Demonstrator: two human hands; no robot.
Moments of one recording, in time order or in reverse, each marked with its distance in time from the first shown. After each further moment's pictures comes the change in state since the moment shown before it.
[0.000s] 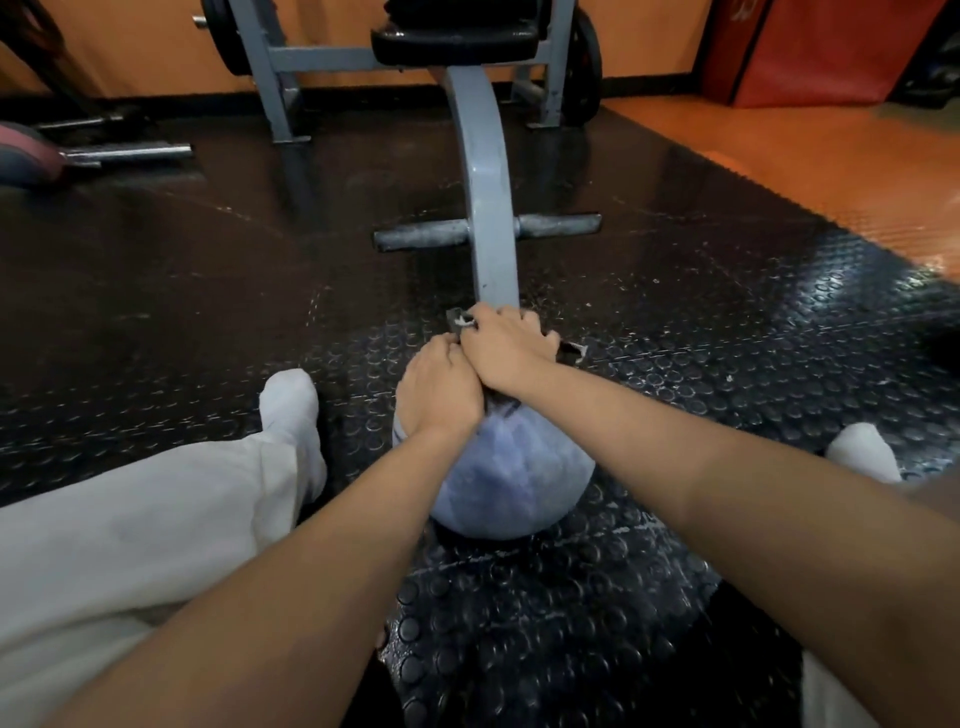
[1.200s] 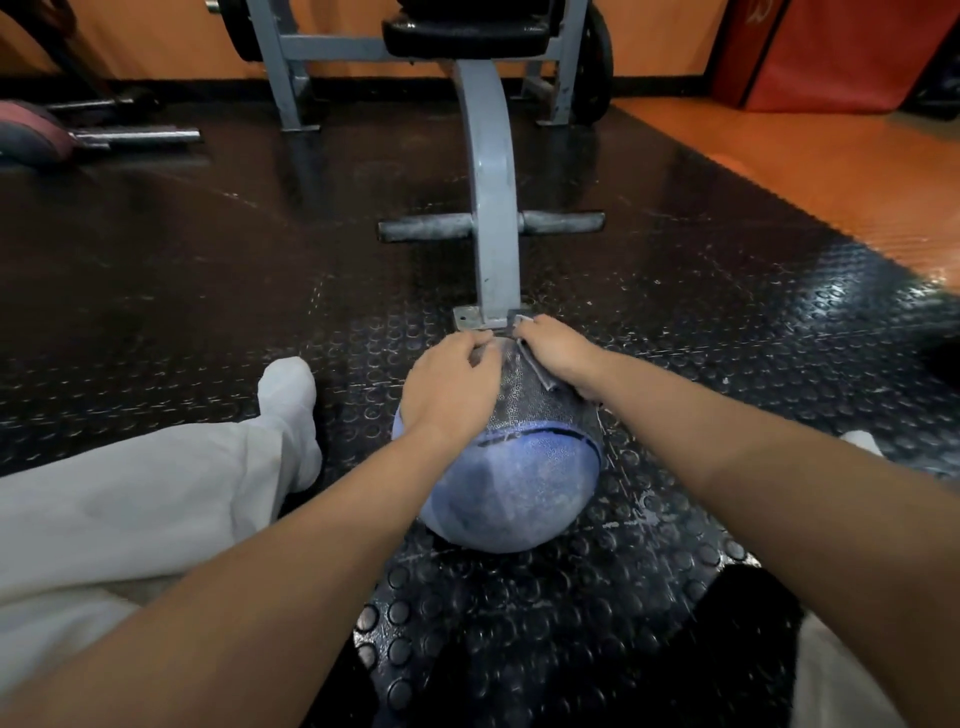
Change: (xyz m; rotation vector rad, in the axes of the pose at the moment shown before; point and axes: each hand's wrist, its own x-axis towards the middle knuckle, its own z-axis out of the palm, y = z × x) left_hand -0.017 0.003 -0.002 0.055 -0.048 0.175; right_hand 0.001 0.054 -0.015 0.442 -0.173 0.085
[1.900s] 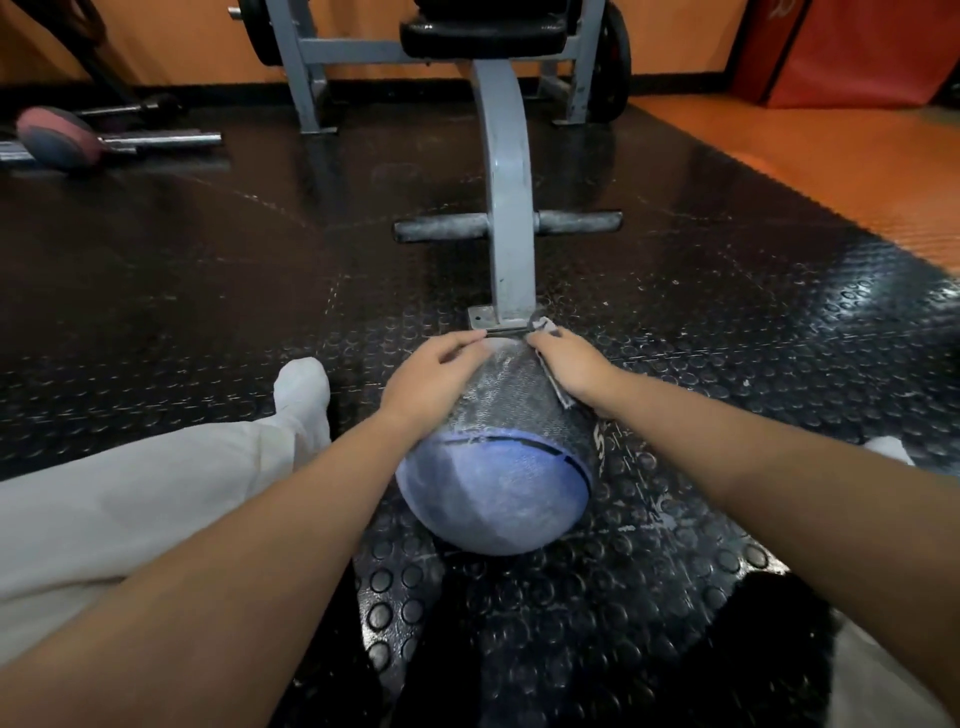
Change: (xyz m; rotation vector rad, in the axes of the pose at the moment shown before) left_hand 0.015 -0.034 -0.024 -0.261 -0.215 -0.099; right_hand -0.008 0.010 0.009 0.088 -0.009 0.065
